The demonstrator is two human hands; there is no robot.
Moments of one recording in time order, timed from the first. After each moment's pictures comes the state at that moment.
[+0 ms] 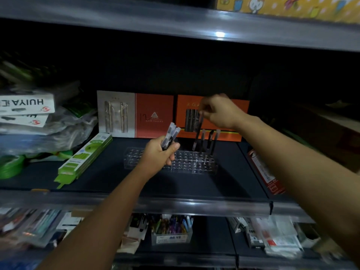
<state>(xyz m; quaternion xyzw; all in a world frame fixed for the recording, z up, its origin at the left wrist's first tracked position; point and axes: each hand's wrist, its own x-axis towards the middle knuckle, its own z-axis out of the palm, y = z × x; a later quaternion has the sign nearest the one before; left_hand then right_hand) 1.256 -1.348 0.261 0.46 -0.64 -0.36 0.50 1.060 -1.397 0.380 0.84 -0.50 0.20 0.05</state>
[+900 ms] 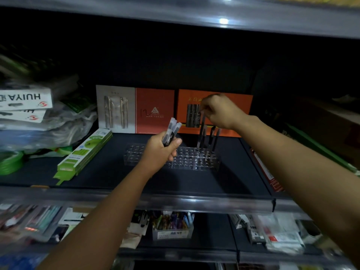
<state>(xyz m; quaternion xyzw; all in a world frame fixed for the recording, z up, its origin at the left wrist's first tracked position) 1.251 -1.351 0.258 0.46 -0.63 -0.35 0.52 1.057 -1.415 0.363 0.85 -0.49 0.18 0.07</state>
